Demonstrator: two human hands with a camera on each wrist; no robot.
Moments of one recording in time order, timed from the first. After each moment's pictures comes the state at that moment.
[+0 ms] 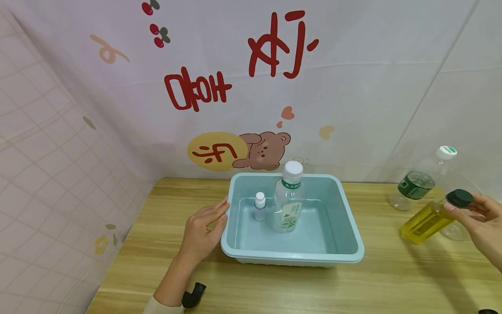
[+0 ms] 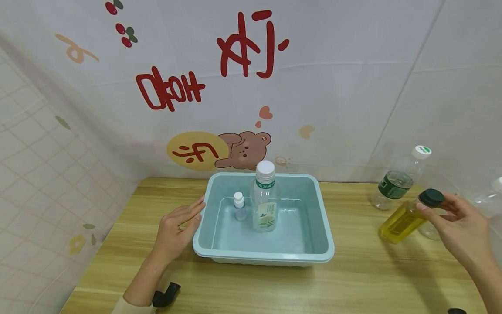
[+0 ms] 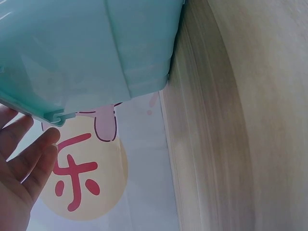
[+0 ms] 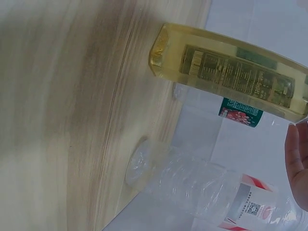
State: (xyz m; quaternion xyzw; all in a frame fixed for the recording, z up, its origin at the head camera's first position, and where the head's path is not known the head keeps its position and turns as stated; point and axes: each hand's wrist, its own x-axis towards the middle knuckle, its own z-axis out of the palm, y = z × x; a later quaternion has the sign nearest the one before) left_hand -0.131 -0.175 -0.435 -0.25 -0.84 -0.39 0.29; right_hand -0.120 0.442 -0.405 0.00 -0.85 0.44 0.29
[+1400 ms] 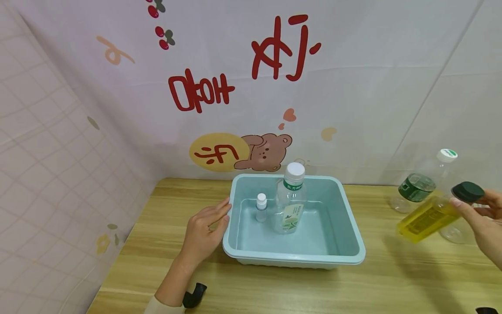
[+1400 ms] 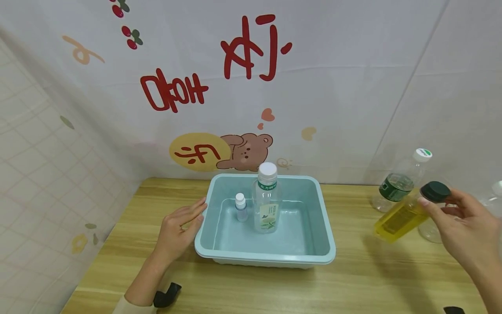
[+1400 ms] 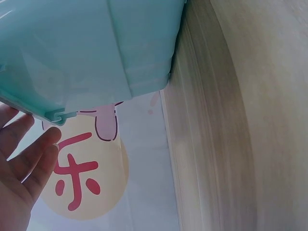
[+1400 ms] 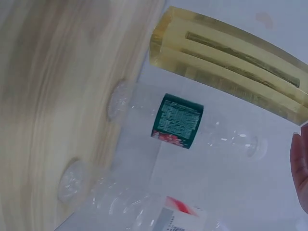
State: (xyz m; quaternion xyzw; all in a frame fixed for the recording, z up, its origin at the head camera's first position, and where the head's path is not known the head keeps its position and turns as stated) left_hand -0.130 -0.175 -0.433 -0.25 -0.84 -0.39 0.28; right_hand -0.114 0.401 -0.370 -0.04 -0.82 0.44 0.36
